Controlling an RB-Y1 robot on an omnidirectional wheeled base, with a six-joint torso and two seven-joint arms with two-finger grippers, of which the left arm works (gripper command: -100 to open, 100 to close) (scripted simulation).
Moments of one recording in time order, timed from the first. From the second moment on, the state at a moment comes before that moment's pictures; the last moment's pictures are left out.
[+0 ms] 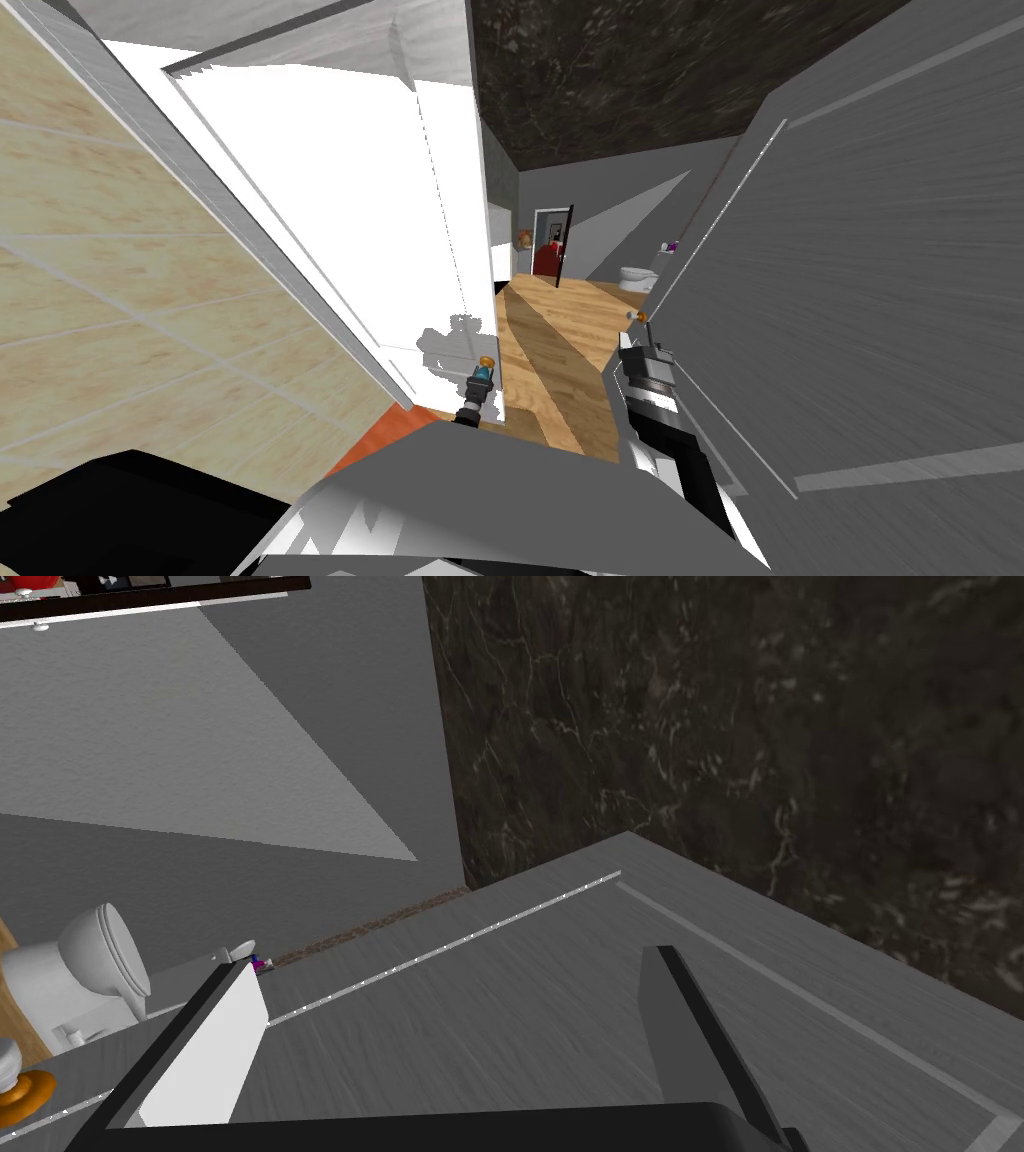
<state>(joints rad) 0.11 0.25 -0.65 -1.01 0.86 -0.91 1.11</state>
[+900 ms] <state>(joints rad) 0.11 0.26 -0.54 -0.99 0.89 -0.89 1.12</state>
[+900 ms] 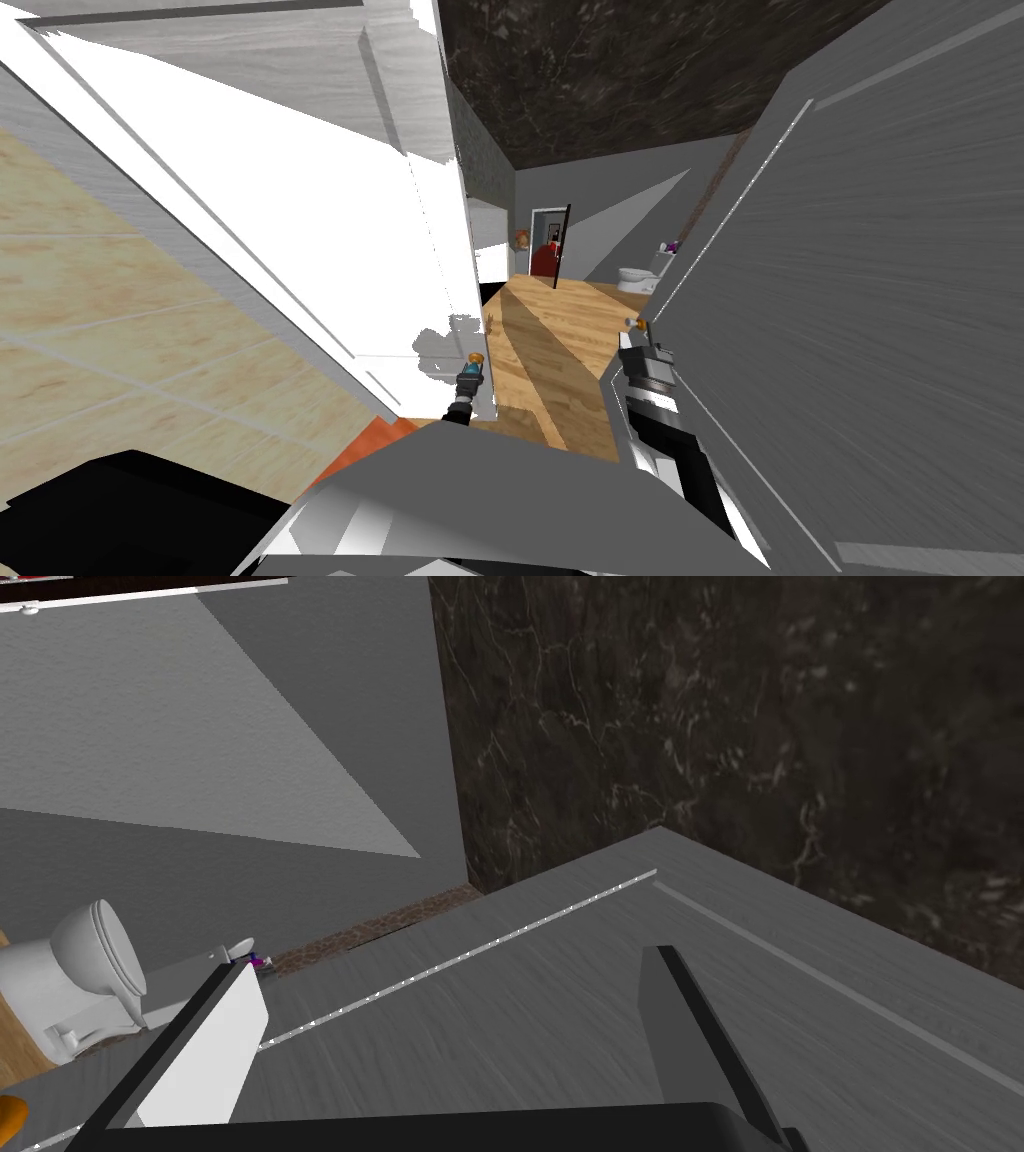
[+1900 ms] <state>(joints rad) 0.12 0.27 -0.39 -0.98 0.93 -0.87 1.13</state>
